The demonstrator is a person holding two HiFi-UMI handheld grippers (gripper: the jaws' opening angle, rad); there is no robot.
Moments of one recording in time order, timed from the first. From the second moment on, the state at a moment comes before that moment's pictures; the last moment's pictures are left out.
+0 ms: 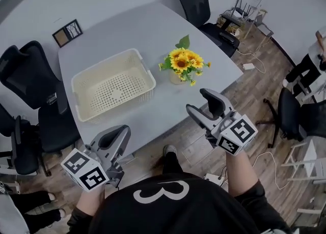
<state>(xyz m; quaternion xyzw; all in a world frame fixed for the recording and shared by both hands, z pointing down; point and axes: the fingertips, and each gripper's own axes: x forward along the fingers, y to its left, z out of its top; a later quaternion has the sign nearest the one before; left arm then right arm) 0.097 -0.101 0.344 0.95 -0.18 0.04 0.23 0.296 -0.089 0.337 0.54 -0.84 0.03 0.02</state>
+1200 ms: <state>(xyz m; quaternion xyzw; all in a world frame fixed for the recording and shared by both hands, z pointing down) 0.023 0.048 0.331 0.97 -0.15 0.04 0.19 0.092 0.079 0.322 0.37 -0.92 0.13 -0.03</state>
